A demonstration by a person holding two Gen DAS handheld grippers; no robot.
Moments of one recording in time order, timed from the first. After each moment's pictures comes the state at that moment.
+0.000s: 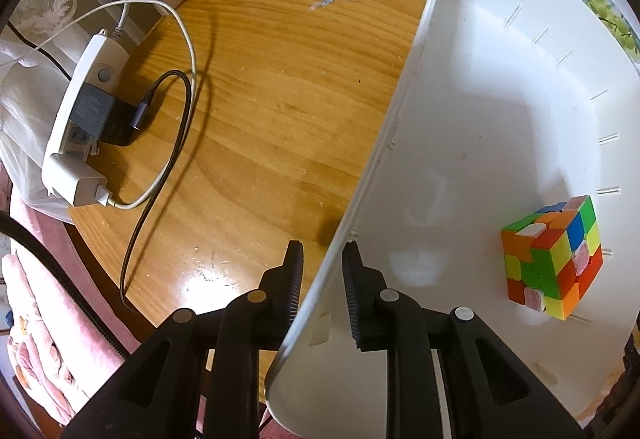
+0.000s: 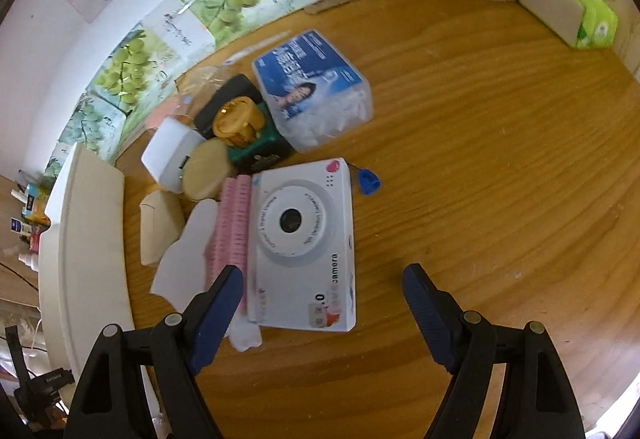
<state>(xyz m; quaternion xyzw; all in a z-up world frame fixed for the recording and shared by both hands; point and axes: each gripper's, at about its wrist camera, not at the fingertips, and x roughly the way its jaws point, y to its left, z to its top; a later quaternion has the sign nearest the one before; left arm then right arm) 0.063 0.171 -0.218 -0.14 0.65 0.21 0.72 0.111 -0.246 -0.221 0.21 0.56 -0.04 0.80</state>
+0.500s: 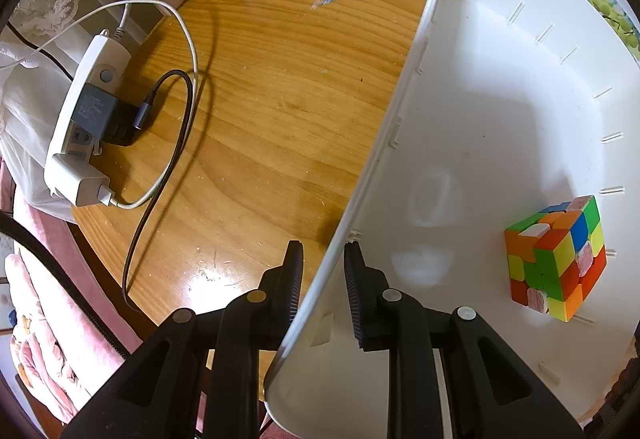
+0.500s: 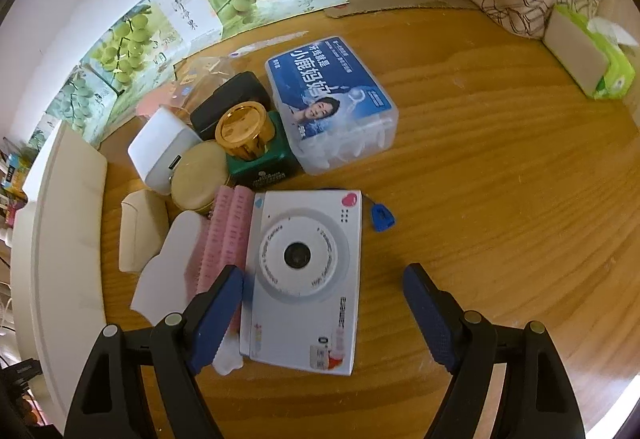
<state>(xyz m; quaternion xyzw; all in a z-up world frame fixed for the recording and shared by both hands) 0.065 0.169 -0.218 -0.13 0.65 0.21 0.72 0.141 -0.235 -0.224 0.13 0.57 -0.05 0.81</state>
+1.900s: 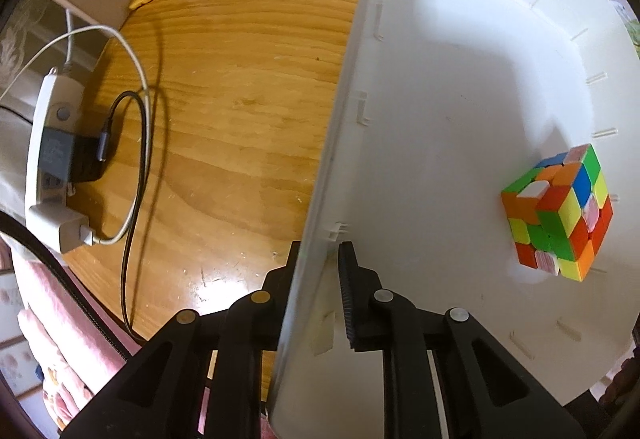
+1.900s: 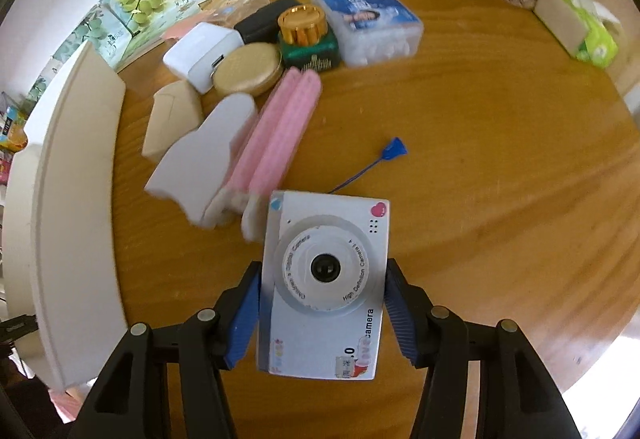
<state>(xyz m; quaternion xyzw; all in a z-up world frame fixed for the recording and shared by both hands) 0.092 0.159 -0.246 -0.08 0.69 0.12 0.71 0.100 -0.204 -0.221 0.11 0.61 -0.06 0.78</state>
